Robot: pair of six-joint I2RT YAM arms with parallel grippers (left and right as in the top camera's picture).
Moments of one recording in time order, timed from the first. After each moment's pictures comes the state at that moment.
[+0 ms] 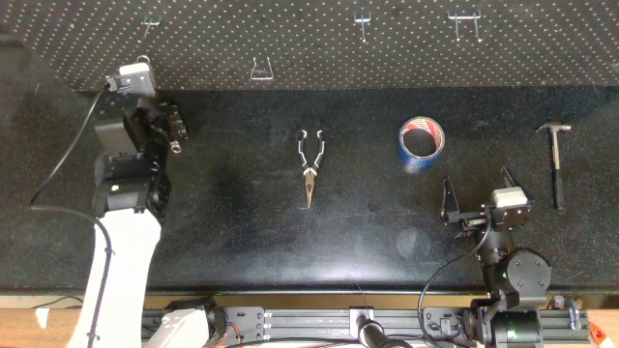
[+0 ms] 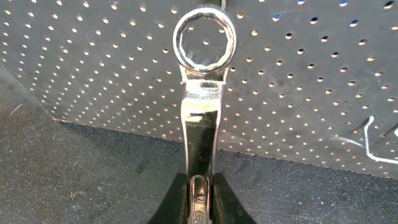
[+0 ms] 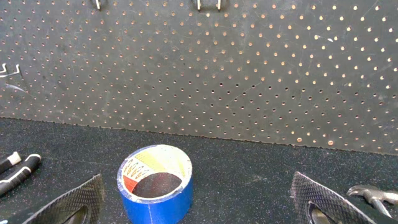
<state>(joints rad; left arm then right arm) 0.14 1.21 0.84 -0.15 -0.07 -0.02 0.01 0.01 0.01 -0.06 -0.13 -0.03</state>
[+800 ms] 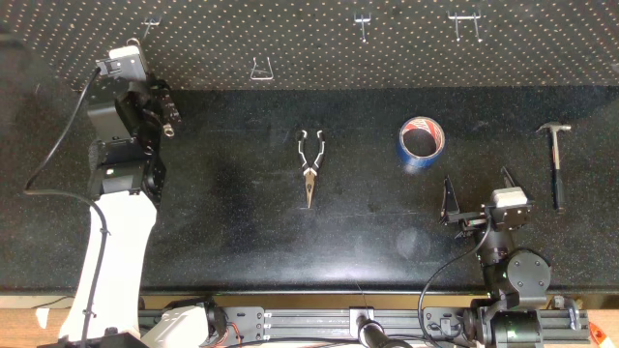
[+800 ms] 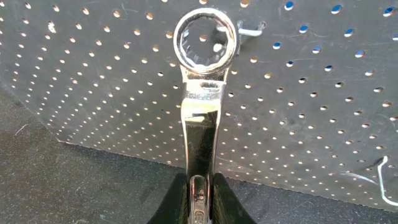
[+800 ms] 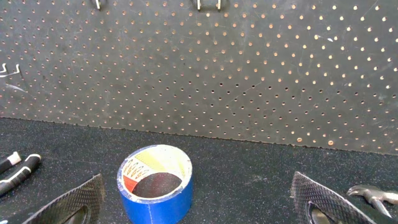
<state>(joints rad) 0.16 1.29 0.91 -0.08 -0.06 -0.02 0.01 0.01 0.01 -0.06 -0.13 -0.03</state>
